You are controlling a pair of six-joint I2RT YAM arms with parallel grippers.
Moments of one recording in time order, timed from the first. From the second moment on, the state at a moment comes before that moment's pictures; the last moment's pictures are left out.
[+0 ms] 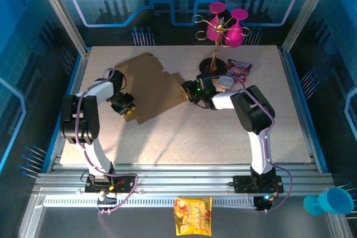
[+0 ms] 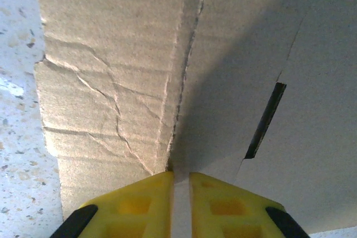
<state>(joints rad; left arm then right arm) 0.04 1.83 1.16 -0.76 0.23 -0.76 0.48 2.12 1.17 0.37 -0.24 1.41</state>
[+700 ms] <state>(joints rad) 0.05 1.82 1.21 -0.77 0.19 -0.71 0.48 2.03 1.11 0.26 -0.16 1.47</state>
